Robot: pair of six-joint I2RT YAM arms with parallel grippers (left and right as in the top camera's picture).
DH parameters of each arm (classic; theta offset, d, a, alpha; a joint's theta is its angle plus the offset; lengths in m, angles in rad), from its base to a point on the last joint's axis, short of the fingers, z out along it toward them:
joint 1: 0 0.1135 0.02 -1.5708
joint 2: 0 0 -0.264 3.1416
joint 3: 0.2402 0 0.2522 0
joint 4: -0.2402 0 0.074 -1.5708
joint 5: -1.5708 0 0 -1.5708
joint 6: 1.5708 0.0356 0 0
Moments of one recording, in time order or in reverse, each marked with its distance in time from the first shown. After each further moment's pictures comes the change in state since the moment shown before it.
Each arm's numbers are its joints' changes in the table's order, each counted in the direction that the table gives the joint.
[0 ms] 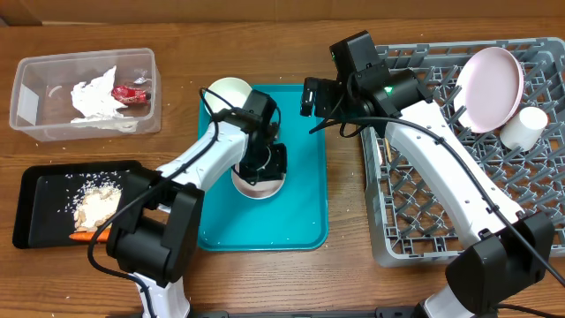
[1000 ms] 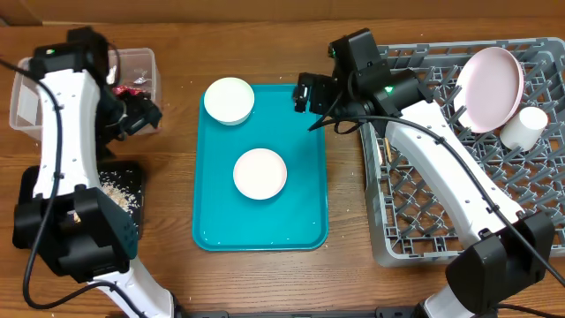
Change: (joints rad) left arm 0.635 -0.006 0.562 -0.699 0.361 -0.103; right arm 0.001 0.000 -0.001 0.072 0.142 0.013
